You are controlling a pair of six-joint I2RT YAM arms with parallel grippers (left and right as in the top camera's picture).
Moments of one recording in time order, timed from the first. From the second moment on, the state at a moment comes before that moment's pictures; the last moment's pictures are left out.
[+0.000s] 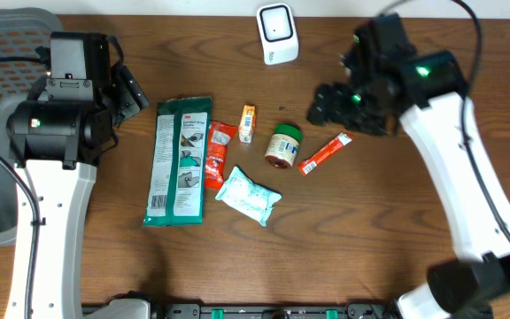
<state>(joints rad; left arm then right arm) -0.05 1.40 1.64 -1.17 -0.27 -0.51 0.34 1.74 1.86 -1.35 -0.22 0.46</state>
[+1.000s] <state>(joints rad) -0.05 1.40 1.64 -1.17 -0.27 -0.51 0.39 2.22 1.91 -1.13 -0.22 0.57</state>
